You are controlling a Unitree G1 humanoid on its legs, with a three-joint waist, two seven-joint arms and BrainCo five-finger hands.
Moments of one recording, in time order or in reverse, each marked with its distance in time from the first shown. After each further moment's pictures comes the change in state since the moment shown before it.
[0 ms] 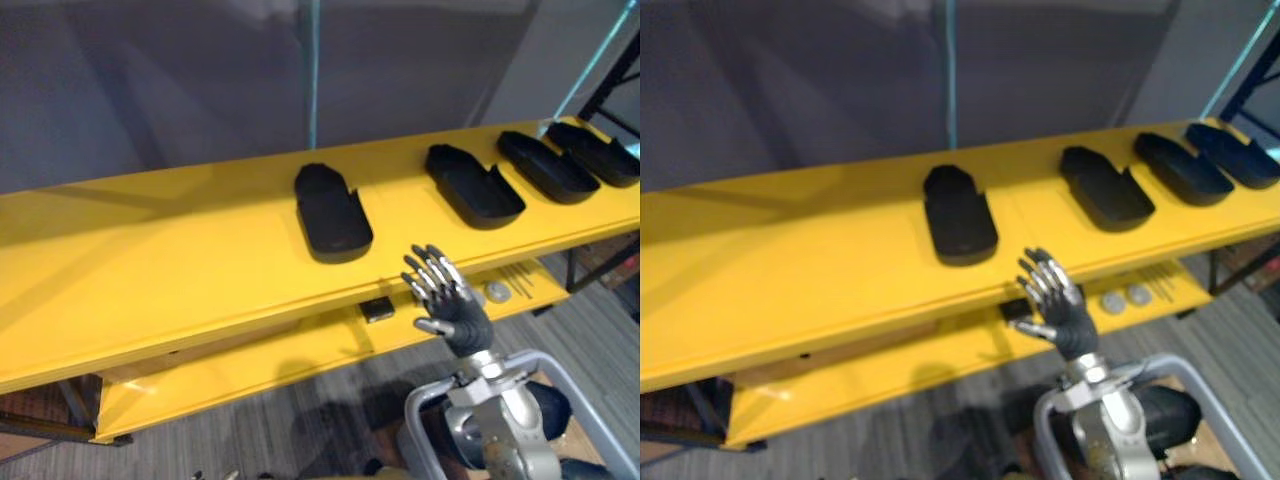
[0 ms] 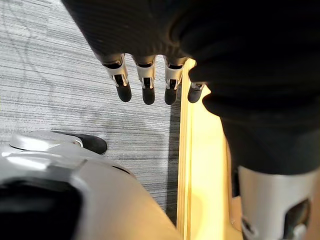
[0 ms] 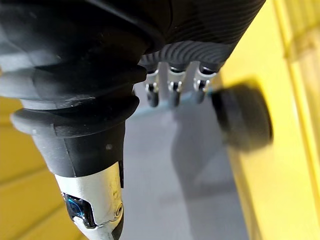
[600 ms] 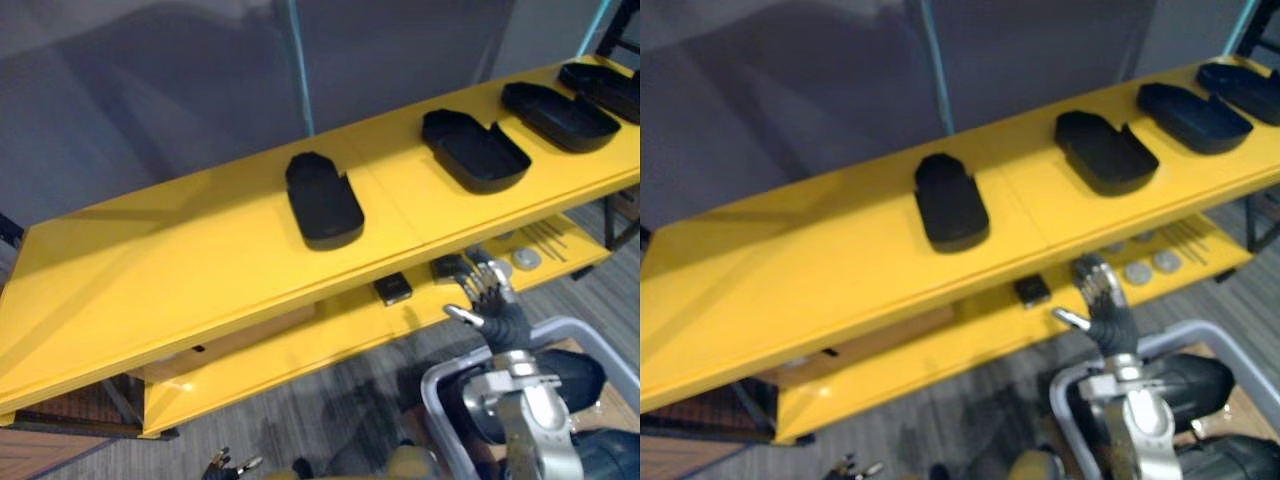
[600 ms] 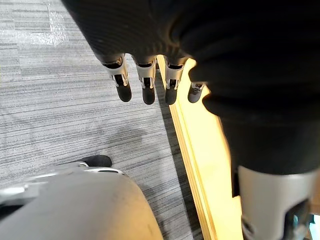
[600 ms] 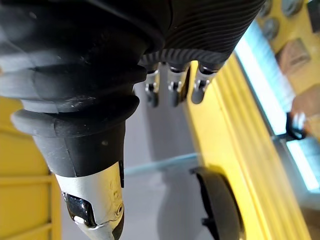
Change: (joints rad) left arm -0.079 0.018 -0.096 0.022 0.116 0.066 -0.034; right arm -0.071 -0.017 -0.034 0.091 -0.181 0.001 -0.147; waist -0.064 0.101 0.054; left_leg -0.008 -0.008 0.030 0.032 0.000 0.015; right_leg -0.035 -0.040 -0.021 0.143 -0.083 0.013
